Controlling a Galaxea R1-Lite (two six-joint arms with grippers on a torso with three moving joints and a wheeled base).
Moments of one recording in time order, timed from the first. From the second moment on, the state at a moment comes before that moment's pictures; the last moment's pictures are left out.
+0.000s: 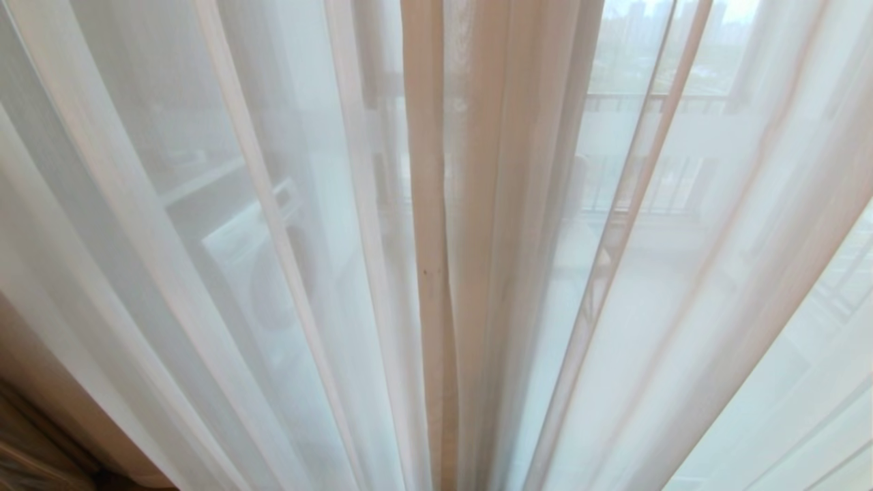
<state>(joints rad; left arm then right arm) 0.00 0.00 0.00 0.00 -0.01 0.05 0.00 0.00 0.00 0.00 -0.01 0.02</state>
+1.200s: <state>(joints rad) 0.00 0.00 0.00 0.00 -0.01 0.05 0.00 0.00 0.00 0.00 -0.01 0.02</state>
